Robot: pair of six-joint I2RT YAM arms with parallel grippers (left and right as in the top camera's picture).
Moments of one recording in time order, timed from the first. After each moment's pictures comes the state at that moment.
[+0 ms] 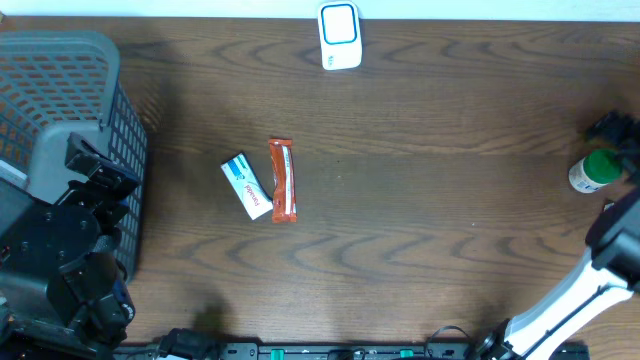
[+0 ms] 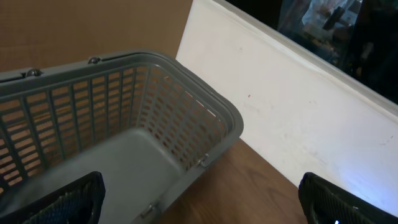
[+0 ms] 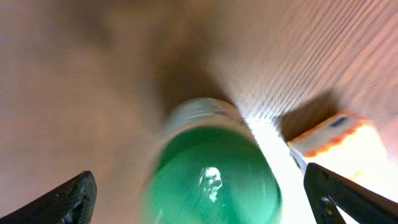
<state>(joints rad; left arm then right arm) -0.27 0.81 1.45 -1.02 -0.79 -0.67 -0.60 2.17 1.94 -1.14 0.03 0.38</state>
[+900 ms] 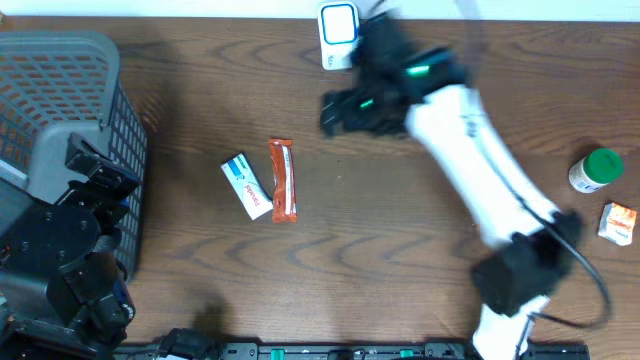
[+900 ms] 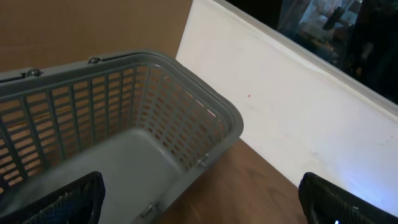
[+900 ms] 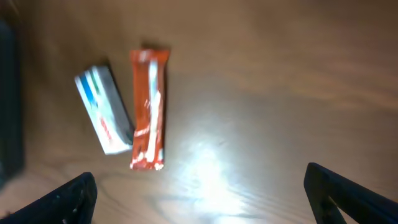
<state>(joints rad) -0.27 0.81 1.45 -1.02 -0.79 -0.66 0.53 1.98 1.94 -1.18 -0.17 0.40</state>
